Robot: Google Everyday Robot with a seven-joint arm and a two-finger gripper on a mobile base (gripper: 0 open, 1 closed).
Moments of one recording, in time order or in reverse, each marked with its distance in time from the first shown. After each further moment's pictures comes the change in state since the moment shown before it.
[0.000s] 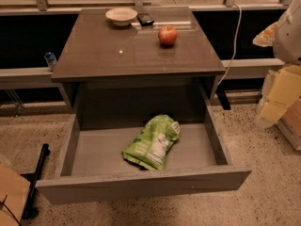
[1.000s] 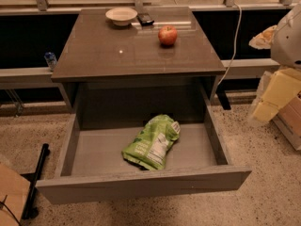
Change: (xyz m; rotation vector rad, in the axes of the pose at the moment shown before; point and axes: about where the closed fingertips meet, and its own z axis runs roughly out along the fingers) arm -0.008 -0.002 0.009 0.000 -0.101 0.029
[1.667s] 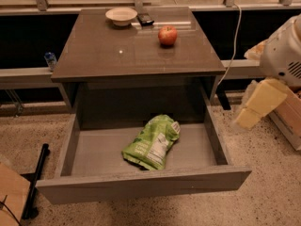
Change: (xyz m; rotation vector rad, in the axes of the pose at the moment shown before) arm -0.003 0.008 0.023 -0.014 -0.050 0.119
